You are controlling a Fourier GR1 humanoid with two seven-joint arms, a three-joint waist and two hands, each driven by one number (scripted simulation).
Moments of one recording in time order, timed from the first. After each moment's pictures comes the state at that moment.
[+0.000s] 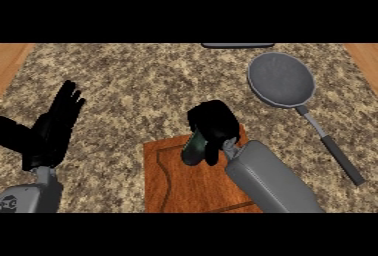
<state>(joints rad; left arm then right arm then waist) -0.15 0.20 0.08 -1.61 0.13 0.10 0.25 -0.63 -0.09 0.57 -1.26 0.91 0.25 0.37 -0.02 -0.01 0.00</state>
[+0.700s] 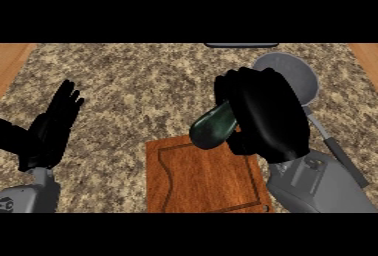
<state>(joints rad) -0.14 0.20 0.09 -1.62 0.14 0.07 0.26 -0.65 -0.21 0.43 -1.84 1.03 0.38 0.57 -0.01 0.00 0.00</state>
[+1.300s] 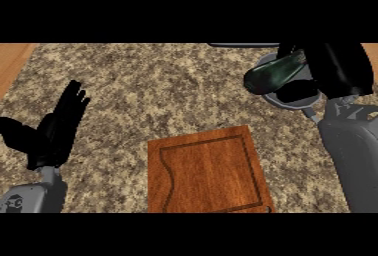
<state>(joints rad) -0.15 0.18 0.08 -1.60 0.12 0.07 0.23 -0.67 -0.32 0.07 -1.58 0.95 0.20 0.32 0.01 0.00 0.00</state>
